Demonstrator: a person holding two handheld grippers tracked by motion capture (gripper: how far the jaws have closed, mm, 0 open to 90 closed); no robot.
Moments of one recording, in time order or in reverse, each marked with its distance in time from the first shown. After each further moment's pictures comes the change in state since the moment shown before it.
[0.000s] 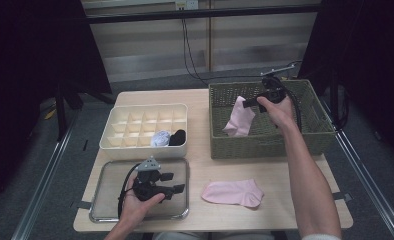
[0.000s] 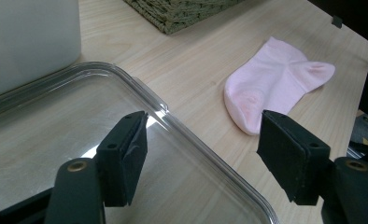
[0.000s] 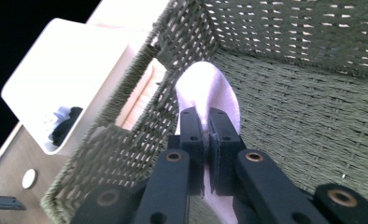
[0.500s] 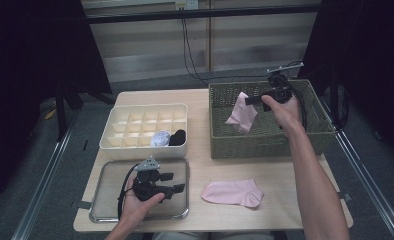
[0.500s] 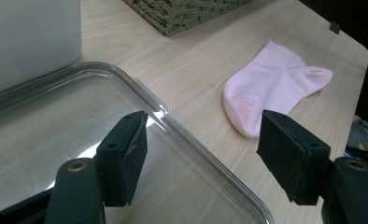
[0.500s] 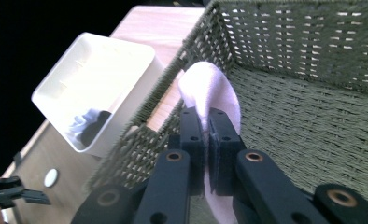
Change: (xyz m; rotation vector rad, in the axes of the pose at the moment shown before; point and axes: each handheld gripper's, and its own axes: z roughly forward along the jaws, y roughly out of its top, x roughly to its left) left arm 0.000 0.000 -0.001 -0.008 0.003 -0.014; right arm 0.016 -0.006 -0.029 -0.080 0.042 -0.033
